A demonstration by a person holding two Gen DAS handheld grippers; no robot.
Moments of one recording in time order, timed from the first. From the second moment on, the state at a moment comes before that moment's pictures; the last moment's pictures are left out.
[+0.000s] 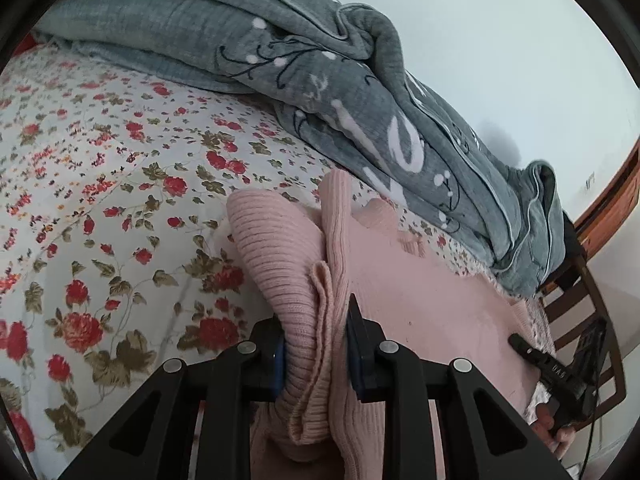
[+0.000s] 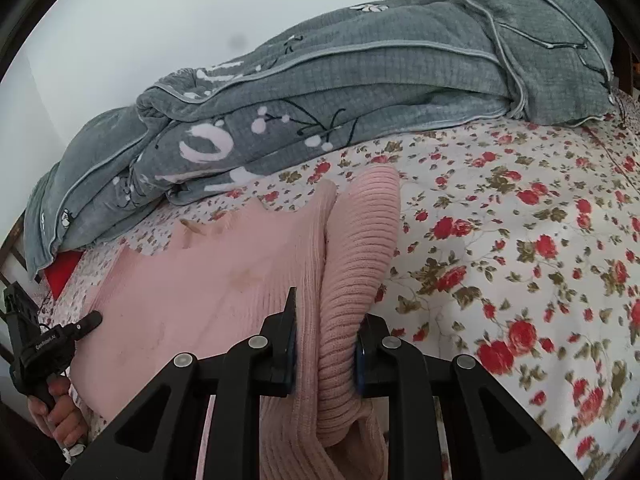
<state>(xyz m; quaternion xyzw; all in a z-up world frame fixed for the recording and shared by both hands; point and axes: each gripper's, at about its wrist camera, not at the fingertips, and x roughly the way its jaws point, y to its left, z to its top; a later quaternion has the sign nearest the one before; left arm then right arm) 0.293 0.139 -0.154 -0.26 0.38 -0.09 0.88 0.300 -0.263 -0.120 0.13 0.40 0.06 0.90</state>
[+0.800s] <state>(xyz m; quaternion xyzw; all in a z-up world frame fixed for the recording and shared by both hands) 0.172 0.127 -0.153 -0.24 0.39 -0.12 0.88 0.172 -0.273 -0.097 0.09 0.41 0.05 0.91</state>
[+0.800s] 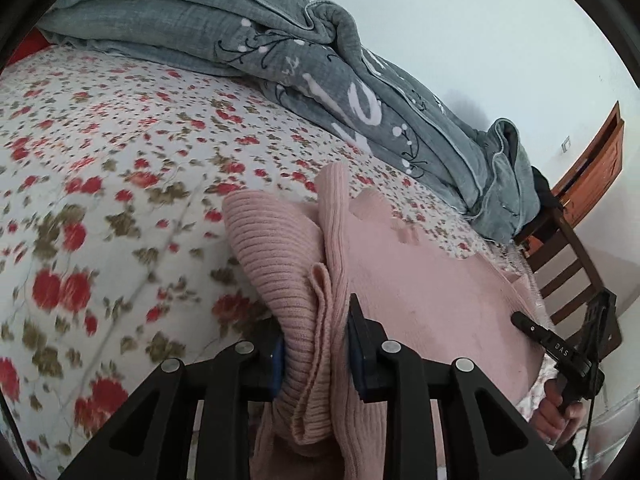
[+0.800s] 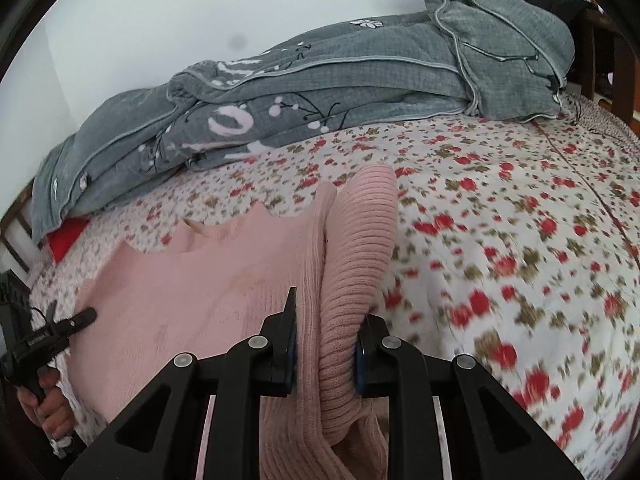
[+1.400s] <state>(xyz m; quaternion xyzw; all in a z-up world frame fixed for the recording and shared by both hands) 0.161 0.143 -0.168 -0.27 0.38 -0.13 0.88 0.132 -0.170 -0.062 -0.08 0.29 0.00 0.95</state>
